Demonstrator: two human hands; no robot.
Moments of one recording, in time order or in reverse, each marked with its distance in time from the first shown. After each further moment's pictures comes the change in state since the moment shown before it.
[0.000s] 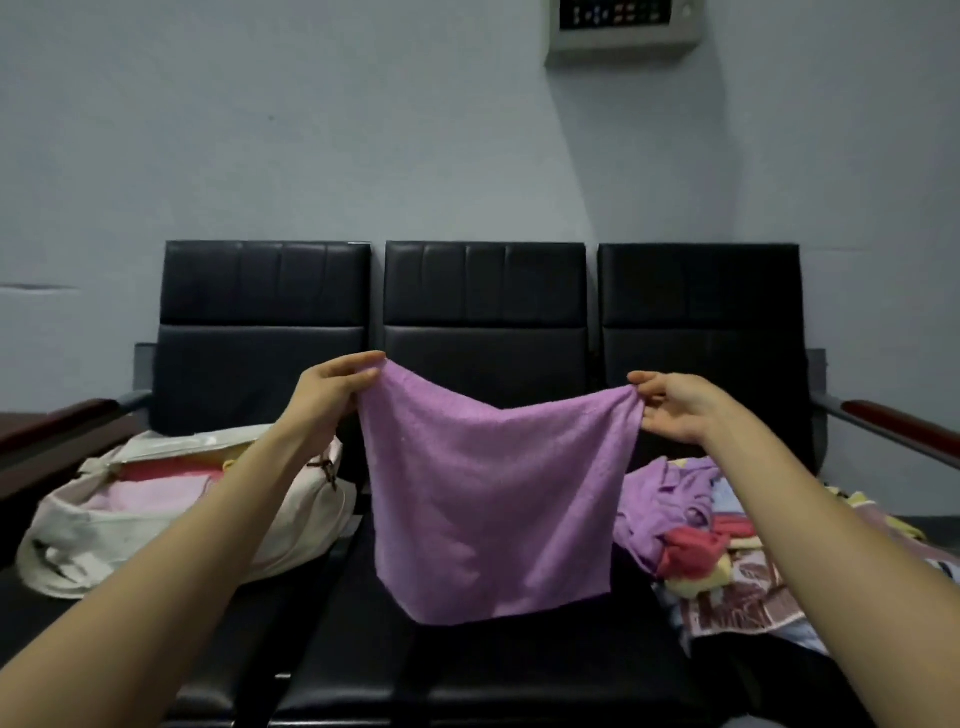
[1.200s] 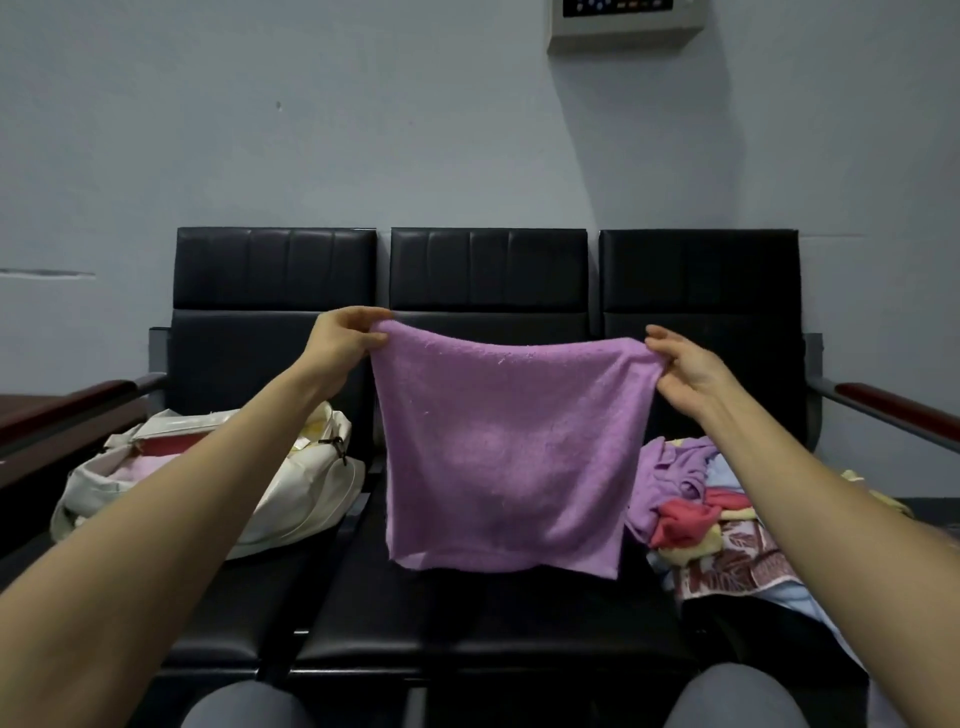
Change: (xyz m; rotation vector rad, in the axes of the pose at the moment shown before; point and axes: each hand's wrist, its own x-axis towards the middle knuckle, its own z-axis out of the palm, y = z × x) left_hand 0.010 0.030 0.000 0.236 0.013 0.147; right_hand -0.011 -0.006 -0.004 0.224 0.025 -0.237
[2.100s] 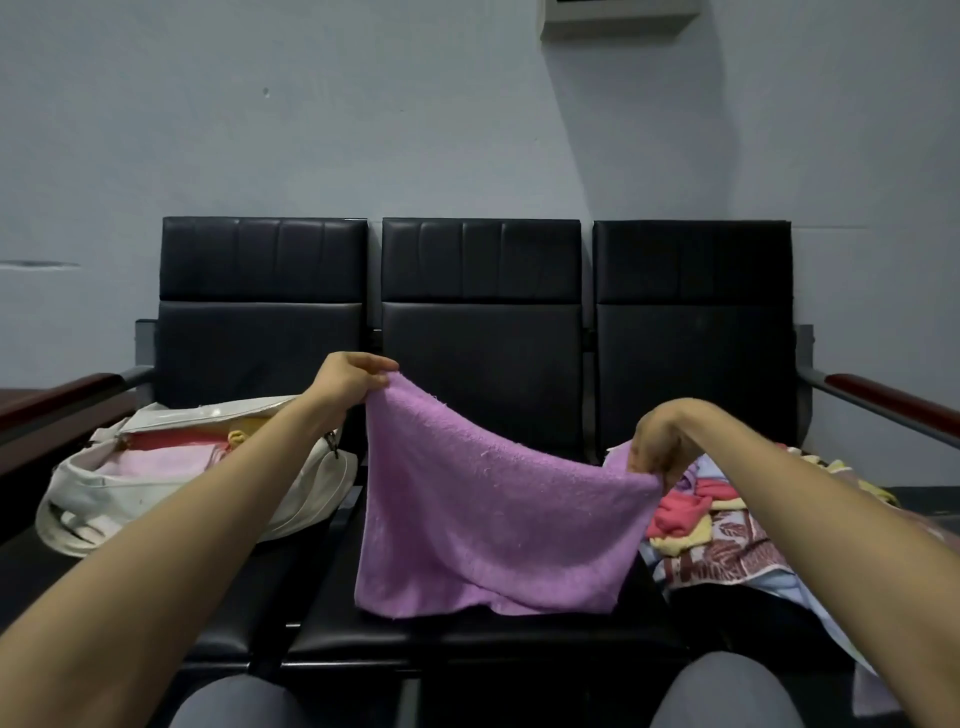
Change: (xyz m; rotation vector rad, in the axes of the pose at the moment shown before) left_hand -0.021 -0.035 0.018 0.095 -0.073 -0.208; right_hand -0.010 0.033 -0.026 -1.530 -0.384 0.743
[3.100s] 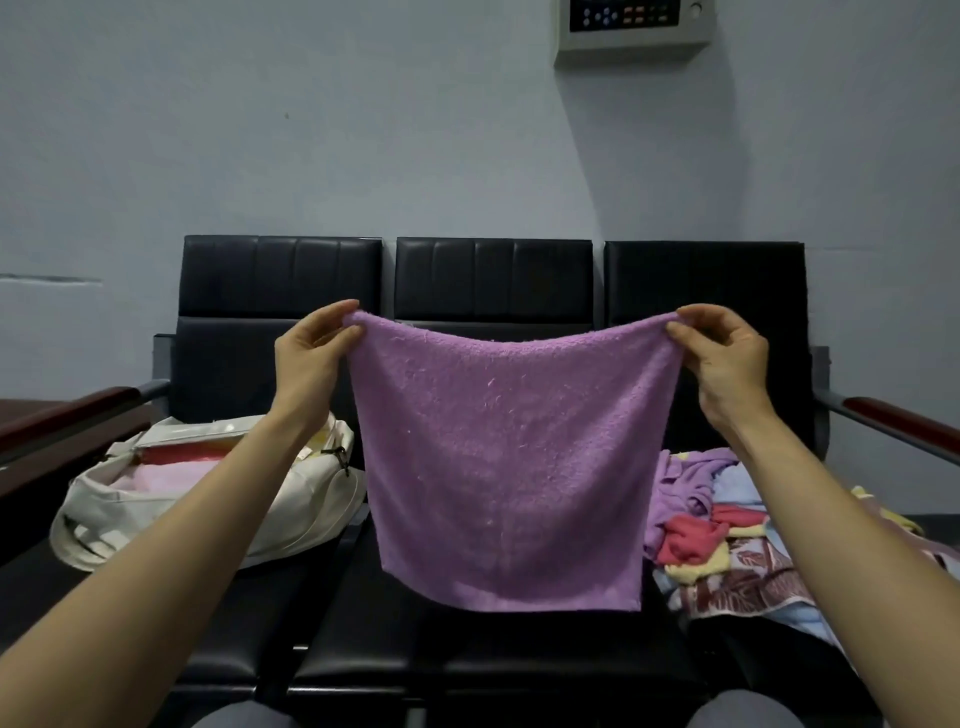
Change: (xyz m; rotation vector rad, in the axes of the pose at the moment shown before) left_hand -0.023 0.028 -0.033 -0.369 0.291 0.380; right_hand -0.050 -0.014 -0.023 1.121 0.878 -1.156
